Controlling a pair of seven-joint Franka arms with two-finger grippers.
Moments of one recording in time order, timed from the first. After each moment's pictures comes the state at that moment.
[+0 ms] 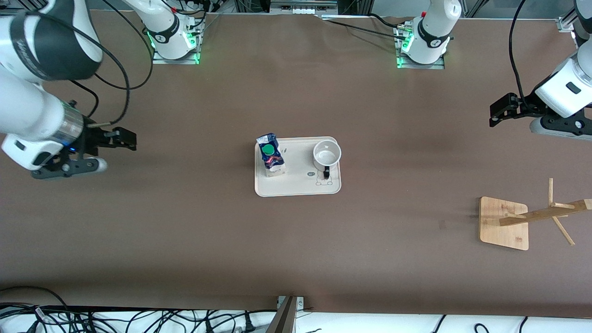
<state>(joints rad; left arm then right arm) -0.05 0.02 0.00 -1.63 0.01 1.64 0.09 0.13 0.32 0.04 -1.40 -0.01 1.59 -0.01</state>
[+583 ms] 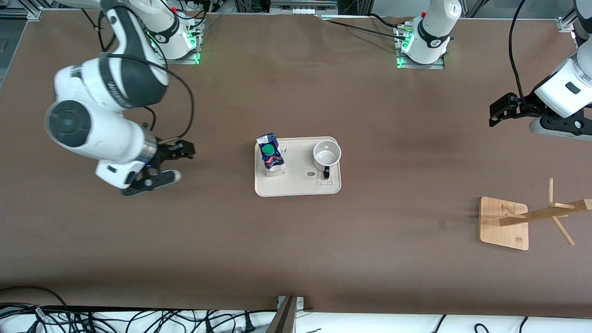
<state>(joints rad) -0.05 0.02 0.00 -1.63 0.01 1.64 0.09 0.25 0.44 0.09 -1.40 0.05 1.70 -0.01</state>
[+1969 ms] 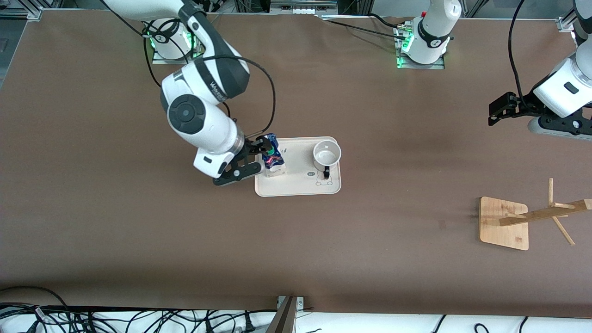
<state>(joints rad) -0.05 0.02 0.00 -1.63 0.01 1.63 0.09 0.49 0.54 0.09 -1.40 0.15 1.93 0.20</state>
